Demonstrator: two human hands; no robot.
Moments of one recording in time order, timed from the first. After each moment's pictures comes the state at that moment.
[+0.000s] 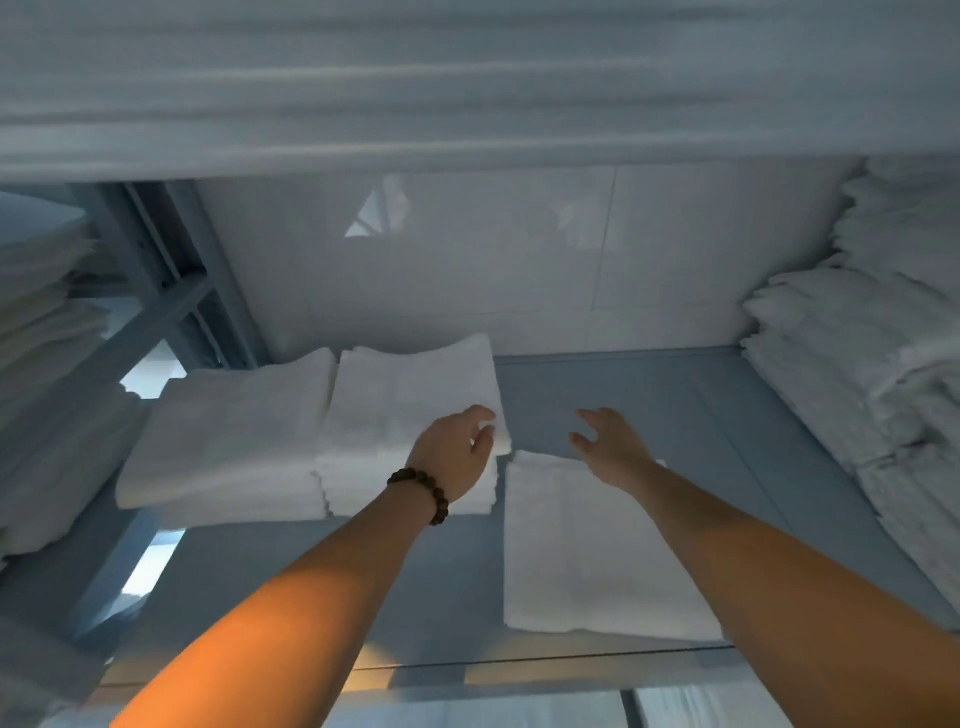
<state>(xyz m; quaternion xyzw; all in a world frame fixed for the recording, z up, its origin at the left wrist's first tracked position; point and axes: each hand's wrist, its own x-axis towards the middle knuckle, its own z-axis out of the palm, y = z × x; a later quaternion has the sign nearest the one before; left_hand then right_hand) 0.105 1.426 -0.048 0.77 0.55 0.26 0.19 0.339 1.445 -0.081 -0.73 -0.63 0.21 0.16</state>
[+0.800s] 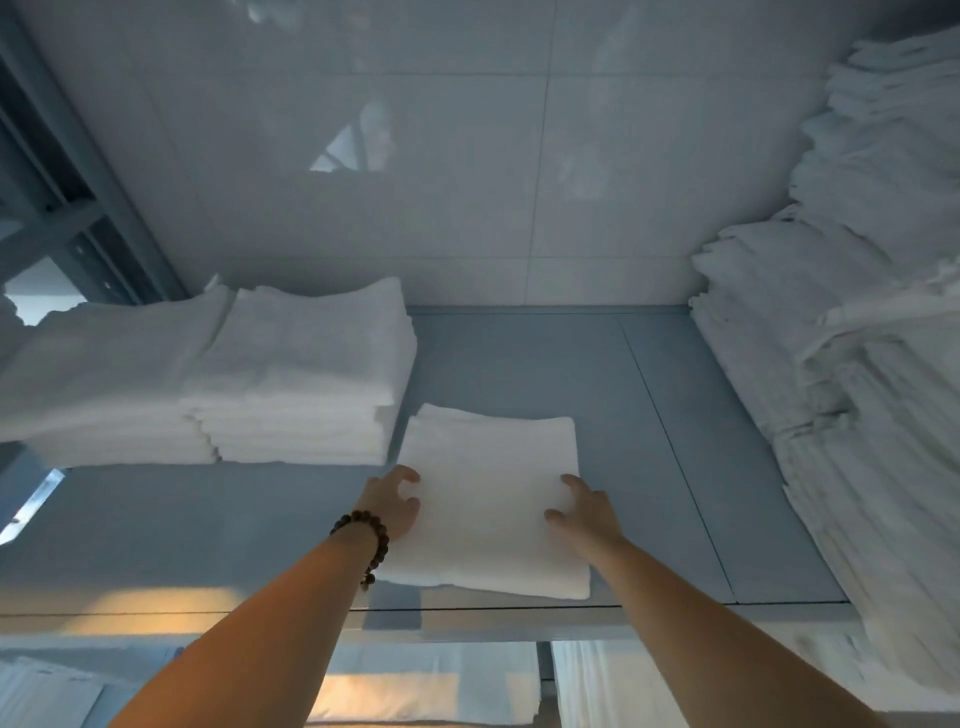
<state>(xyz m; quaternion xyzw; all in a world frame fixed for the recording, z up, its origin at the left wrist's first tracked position) 0.193 1.388 -0.187 0.58 0.72 0.12 0.36 0.459 1.360 -0.184 -0.76 -0.52 0.37 0.12</state>
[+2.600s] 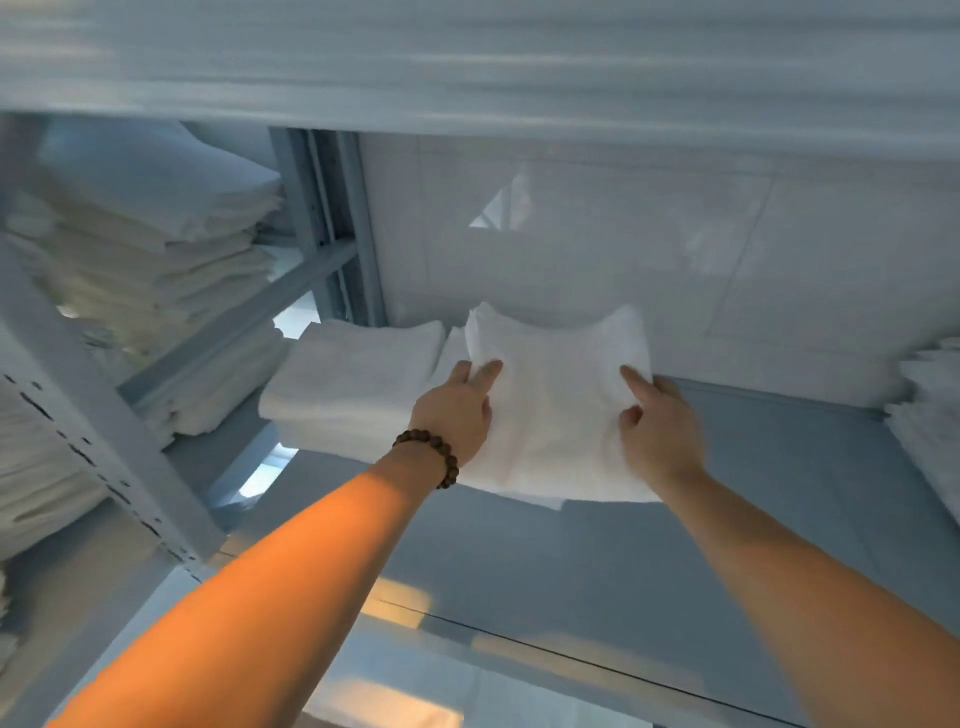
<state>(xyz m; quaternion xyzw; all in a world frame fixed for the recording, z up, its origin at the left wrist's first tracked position) 0.039 1.393 -0.015 0.71 0.68 0.19 0.01 0.272 1.421 -0.020 -0.64 -0.70 0.07 0.33</state>
